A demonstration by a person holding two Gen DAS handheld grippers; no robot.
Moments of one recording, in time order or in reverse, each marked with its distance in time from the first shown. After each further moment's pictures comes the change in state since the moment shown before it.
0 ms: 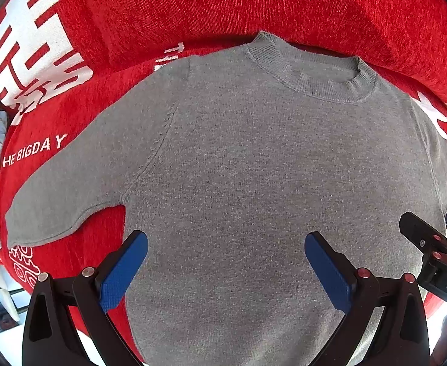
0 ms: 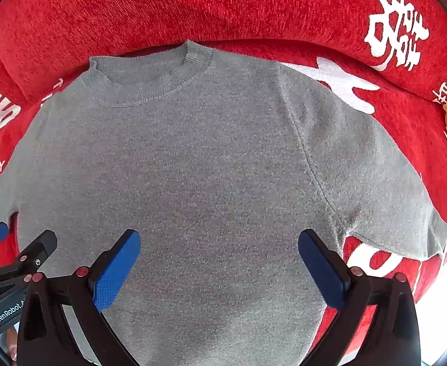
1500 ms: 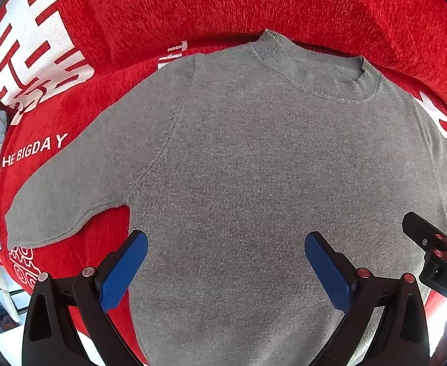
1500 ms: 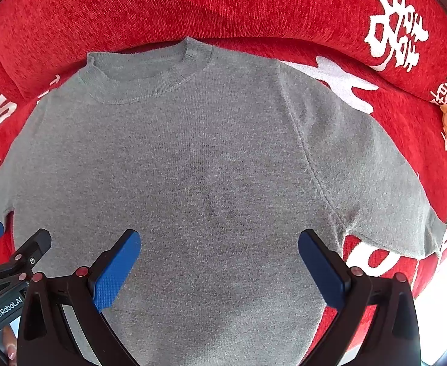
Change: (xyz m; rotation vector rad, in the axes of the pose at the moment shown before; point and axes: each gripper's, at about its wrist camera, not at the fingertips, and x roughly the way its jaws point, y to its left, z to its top) left arm 0.004 0.006 0.001 0.003 0.016 -0.021; right arm 0.002 0.005 0.006 -0.002 0.001 -0.003
